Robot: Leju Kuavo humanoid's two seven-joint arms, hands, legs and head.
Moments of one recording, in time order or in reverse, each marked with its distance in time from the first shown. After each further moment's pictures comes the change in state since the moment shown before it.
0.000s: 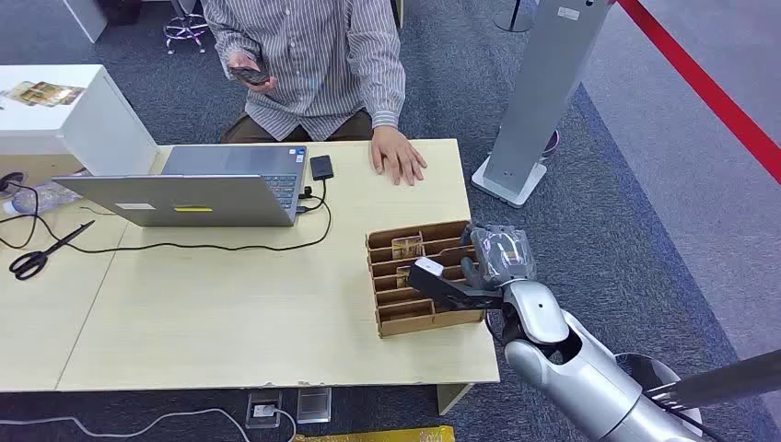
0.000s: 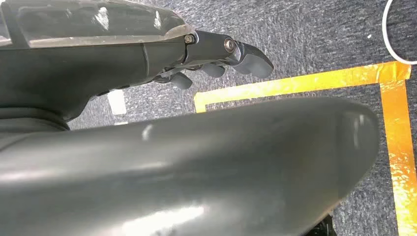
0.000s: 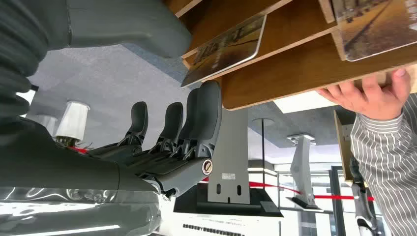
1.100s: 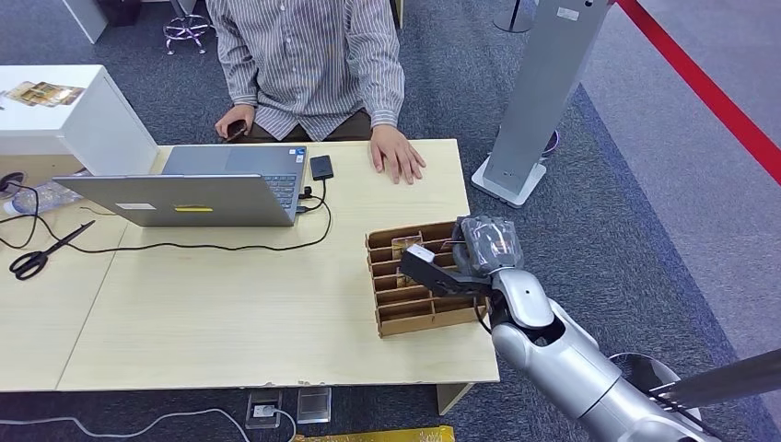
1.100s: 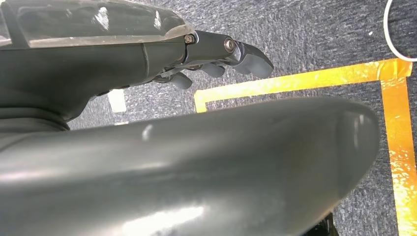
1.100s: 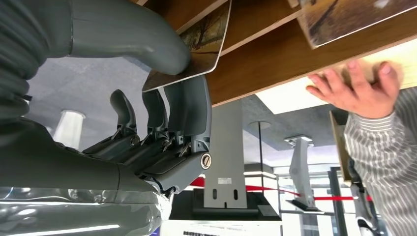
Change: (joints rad) left arm 0.002 -0.009 0.000 0.000 0.008 0.006 -0.002; right arm -0.066 0.066 0.012 0.149 -0.034 -0.053 -0.033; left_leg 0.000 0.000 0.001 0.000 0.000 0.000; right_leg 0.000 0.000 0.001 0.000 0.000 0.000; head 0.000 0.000
